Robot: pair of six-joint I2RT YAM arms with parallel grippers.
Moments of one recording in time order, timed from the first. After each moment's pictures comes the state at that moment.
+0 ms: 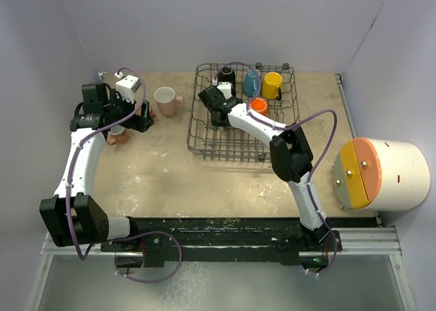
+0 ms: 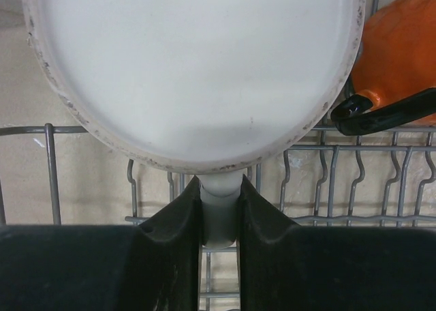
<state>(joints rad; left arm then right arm) 0.12 1.33 1.21 -0.58 0.51 0.27 0.70 2.24 1.93 -0.69 0.51 0.57</state>
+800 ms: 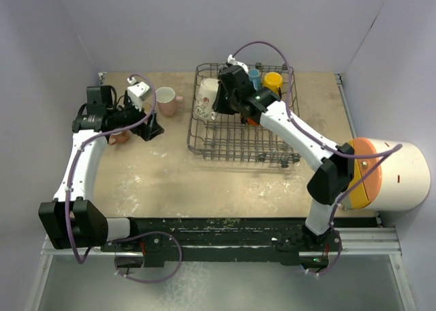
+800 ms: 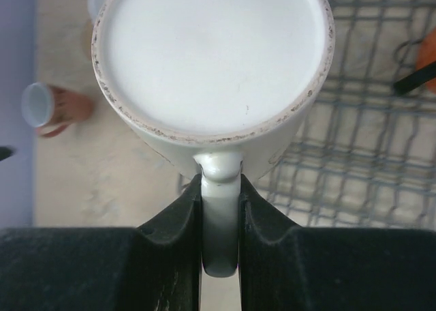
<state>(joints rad) 0.09 1.30 1.21 -0.66 0.72 0.43 0.70 1.85 1.85 -0.70 0.25 0.63</state>
